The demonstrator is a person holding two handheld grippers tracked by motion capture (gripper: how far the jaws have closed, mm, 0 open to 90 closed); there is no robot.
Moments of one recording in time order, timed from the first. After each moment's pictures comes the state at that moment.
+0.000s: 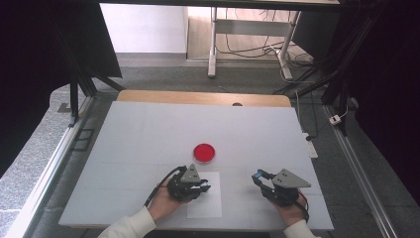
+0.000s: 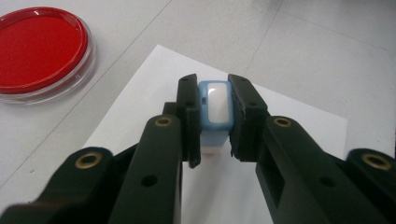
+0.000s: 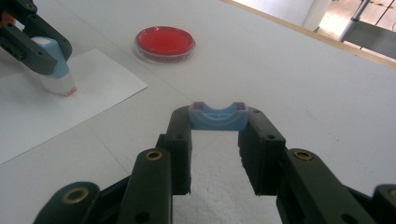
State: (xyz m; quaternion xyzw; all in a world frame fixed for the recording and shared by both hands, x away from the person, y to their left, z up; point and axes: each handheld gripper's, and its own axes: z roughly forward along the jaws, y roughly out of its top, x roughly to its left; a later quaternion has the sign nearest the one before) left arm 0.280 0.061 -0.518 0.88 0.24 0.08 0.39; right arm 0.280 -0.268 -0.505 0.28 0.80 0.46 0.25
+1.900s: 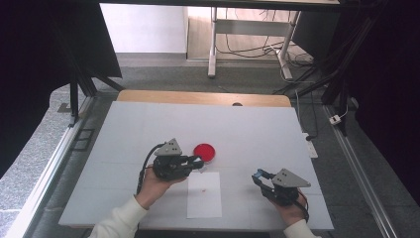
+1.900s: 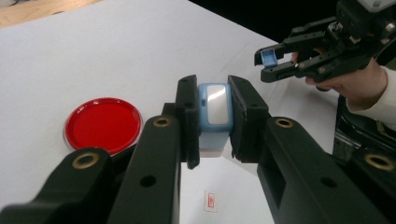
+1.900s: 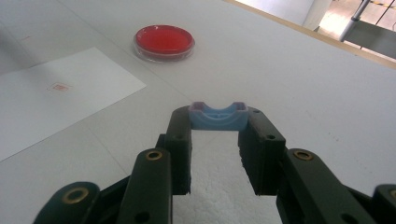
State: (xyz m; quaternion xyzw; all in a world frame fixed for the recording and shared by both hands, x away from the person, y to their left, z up) left arm 0.296 0.101 -0.450 0.80 0.30 0.06 0.52; right arm 0.282 -0.267 -0.506 0.28 0.81 0.46 0.25
